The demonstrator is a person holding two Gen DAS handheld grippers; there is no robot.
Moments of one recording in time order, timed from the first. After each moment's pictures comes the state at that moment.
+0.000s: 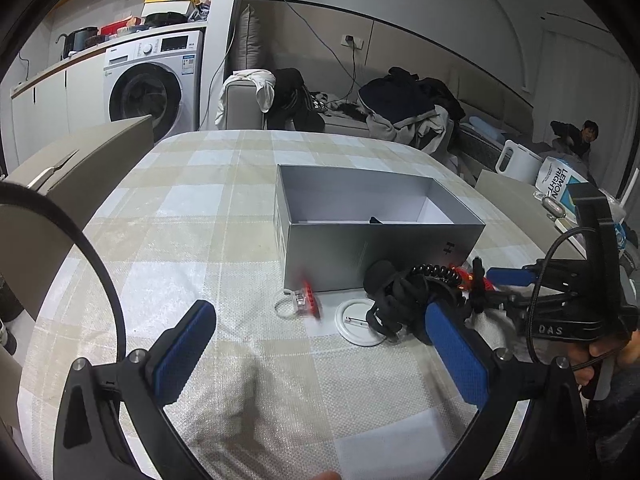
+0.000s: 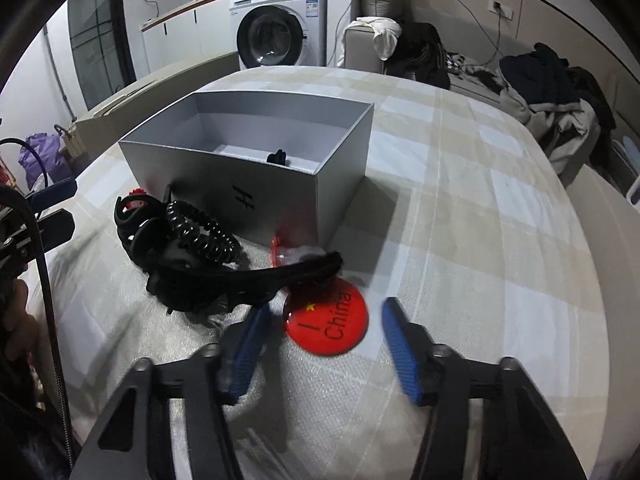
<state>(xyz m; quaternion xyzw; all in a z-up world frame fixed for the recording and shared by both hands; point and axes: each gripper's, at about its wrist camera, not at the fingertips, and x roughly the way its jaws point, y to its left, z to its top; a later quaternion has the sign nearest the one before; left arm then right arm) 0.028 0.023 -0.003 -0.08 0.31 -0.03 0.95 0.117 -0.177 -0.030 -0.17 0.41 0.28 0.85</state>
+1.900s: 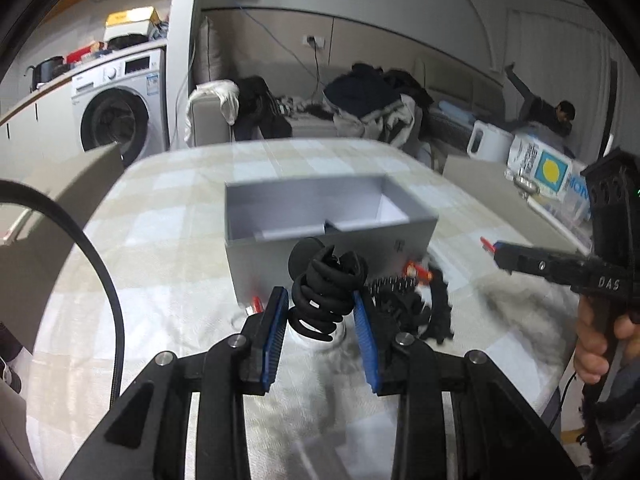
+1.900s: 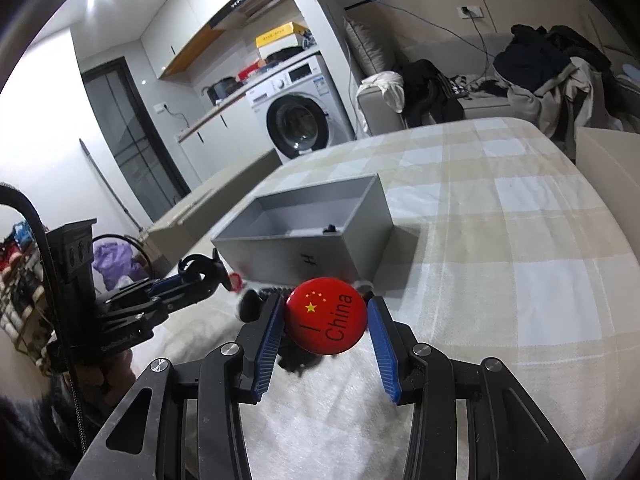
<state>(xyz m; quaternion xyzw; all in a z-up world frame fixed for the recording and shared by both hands) 0.023 -0.005 0.018 -0.03 0.29 -0.07 0.95 0.088 -0.236 0.011 0.05 0.35 0.38 0.86</state>
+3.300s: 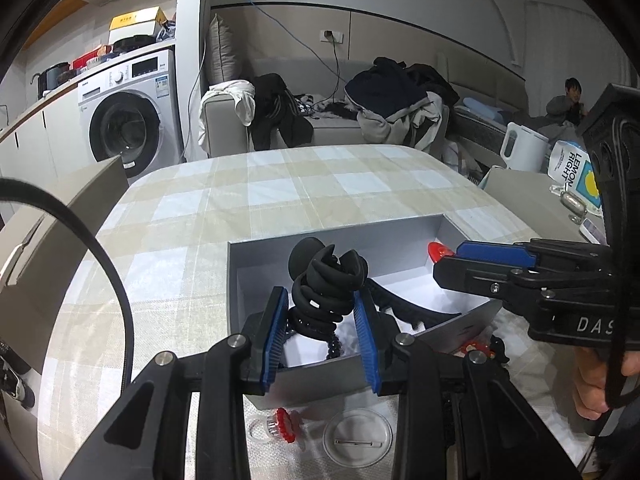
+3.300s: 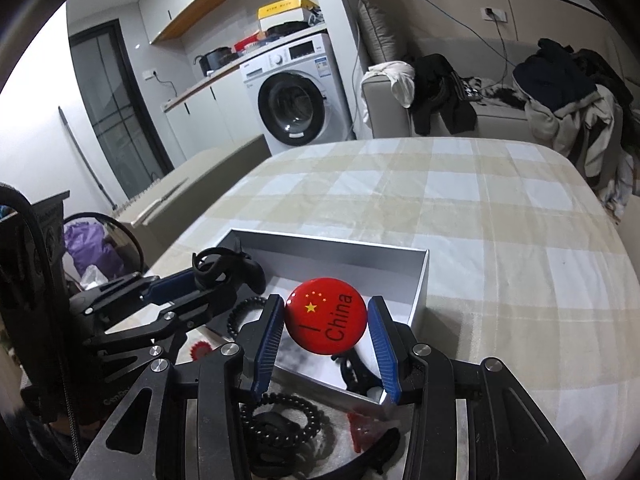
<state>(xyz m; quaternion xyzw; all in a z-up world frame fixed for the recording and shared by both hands) 0.094 0.002 0.013 -0.01 0.31 -0.03 0.95 0.163 -0.140 0.017 -0.03 0.37 0.36 0.86</state>
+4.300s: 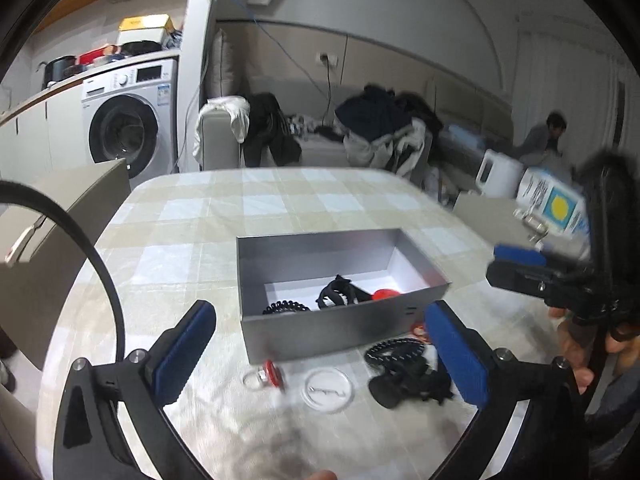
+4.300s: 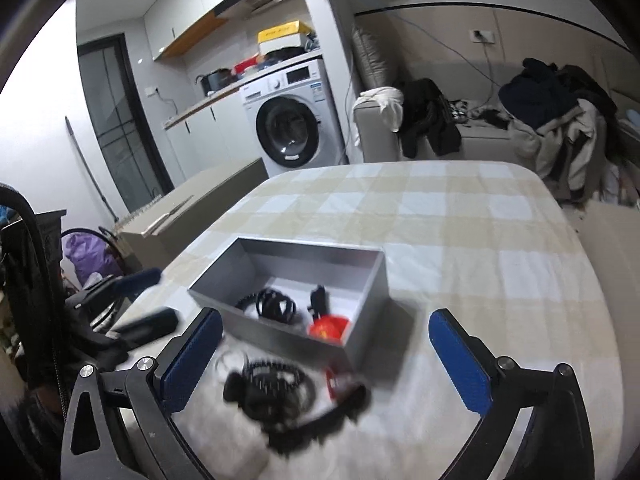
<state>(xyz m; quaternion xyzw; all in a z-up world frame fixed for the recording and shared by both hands) 0.034 0.007 0.038 -0.06 0.26 -0.07 0.96 0.126 -0.198 0.044 -0.01 0.33 0.35 0.88</state>
